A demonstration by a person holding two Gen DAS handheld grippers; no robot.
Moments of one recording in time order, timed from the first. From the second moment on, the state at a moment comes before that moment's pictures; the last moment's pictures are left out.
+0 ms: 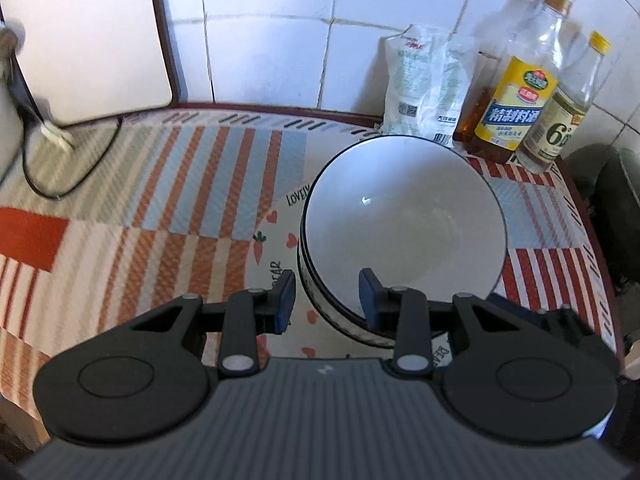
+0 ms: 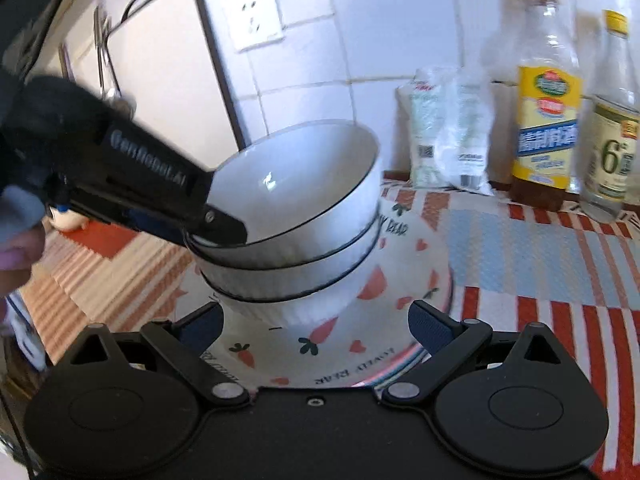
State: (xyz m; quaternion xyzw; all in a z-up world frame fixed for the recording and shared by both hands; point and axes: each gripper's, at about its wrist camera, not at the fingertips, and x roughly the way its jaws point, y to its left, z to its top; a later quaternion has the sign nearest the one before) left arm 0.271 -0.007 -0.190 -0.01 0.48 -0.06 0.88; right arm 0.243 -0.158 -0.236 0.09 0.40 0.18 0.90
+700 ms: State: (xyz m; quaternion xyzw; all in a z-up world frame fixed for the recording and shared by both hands) left arm 0.174 0.007 -0.063 -0.01 0.44 -0.07 0.90; right arm 0.195 -0.204 -0.105 0.08 0.37 0.05 0.93
